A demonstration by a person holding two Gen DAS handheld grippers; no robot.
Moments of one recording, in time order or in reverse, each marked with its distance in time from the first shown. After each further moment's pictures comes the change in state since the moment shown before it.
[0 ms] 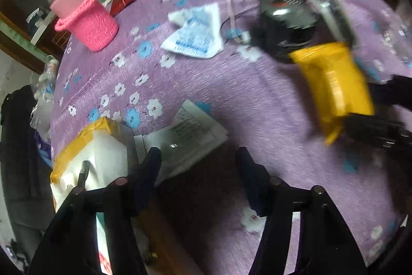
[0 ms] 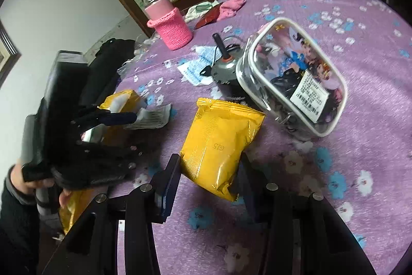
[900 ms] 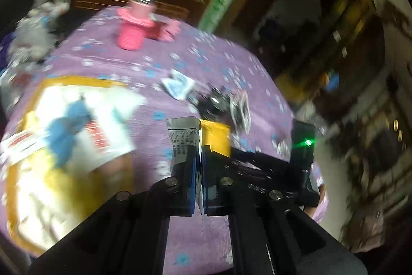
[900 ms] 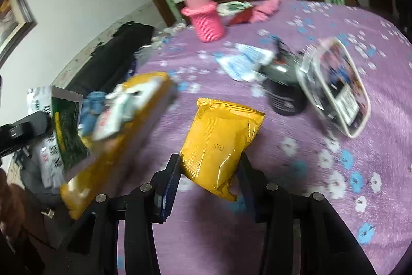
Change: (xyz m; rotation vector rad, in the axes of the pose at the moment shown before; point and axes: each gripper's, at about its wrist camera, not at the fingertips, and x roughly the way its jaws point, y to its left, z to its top) left arm -0.146 0.058 -0.113 -0.608 -0.404 -0.489; right arm -0.010 0.067 -0.008 -0.157 0.023 0.041
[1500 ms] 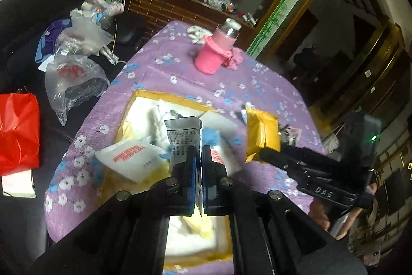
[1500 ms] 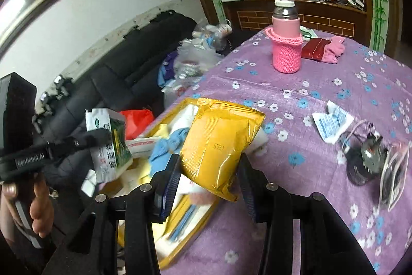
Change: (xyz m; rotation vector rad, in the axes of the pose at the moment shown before) left arm -0.067 0.125 0.012 -0.162 -0.097 0.157; right arm 0.038 0.127 0.077 -0.188 0.035 0.039
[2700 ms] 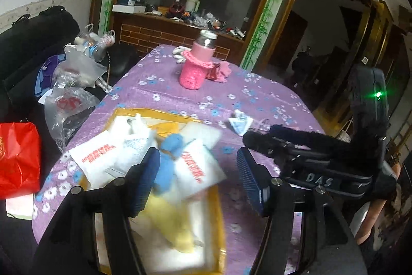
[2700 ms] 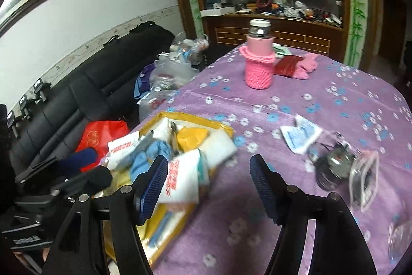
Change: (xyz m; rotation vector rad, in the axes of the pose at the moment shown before) left arm -0.004 -0.058 -0.035 0.136 -0.160 0.043; right arm -0.004 0.006 -0.014 -0.009 -0.095 -0.152
